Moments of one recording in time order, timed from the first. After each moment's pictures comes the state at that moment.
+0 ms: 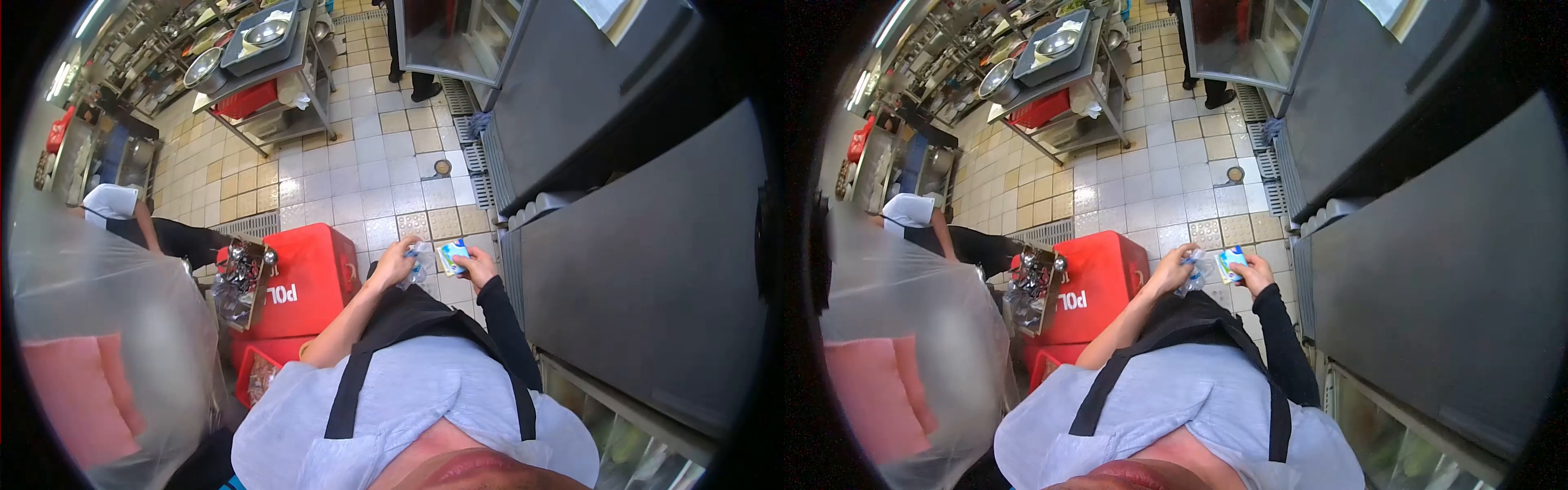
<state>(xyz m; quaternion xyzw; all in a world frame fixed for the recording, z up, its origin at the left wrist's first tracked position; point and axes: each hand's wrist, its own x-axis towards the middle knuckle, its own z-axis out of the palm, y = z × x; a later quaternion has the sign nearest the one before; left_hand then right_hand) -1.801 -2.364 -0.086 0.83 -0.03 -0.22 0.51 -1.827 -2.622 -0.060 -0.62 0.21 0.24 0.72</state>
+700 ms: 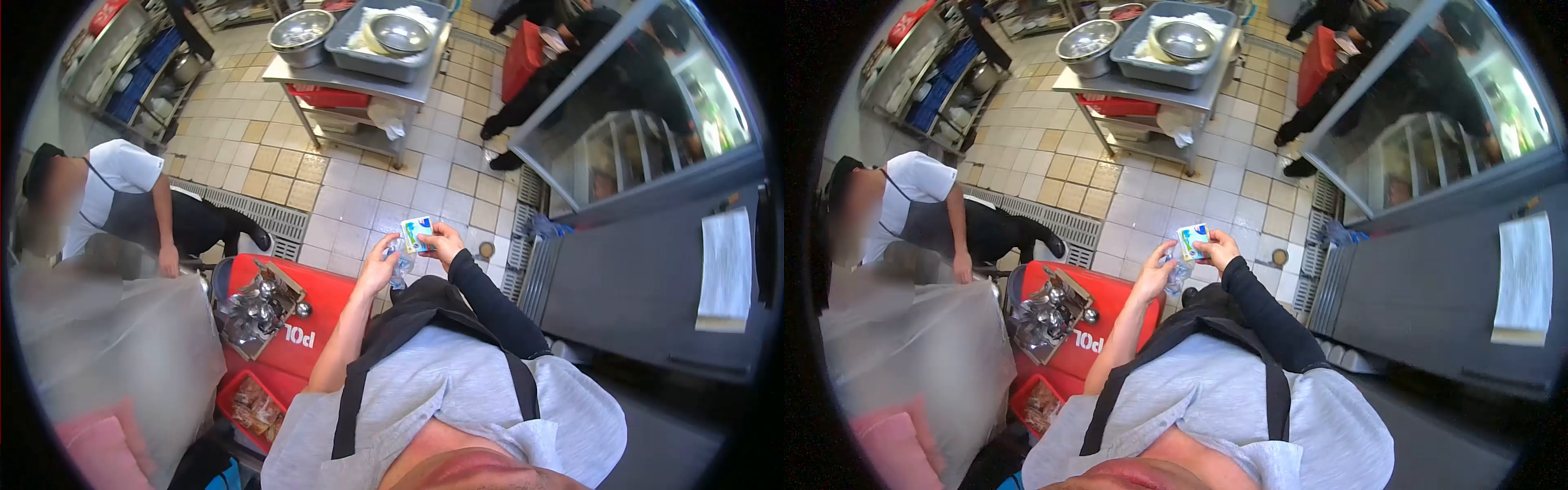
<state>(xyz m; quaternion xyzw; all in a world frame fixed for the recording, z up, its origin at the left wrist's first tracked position) -1.523 -2.061 -0.077 0.66 0.20 0.02 0.73 -1.392 -2.223 -0.020 -0.63 0.07 0.40 0.66</state>
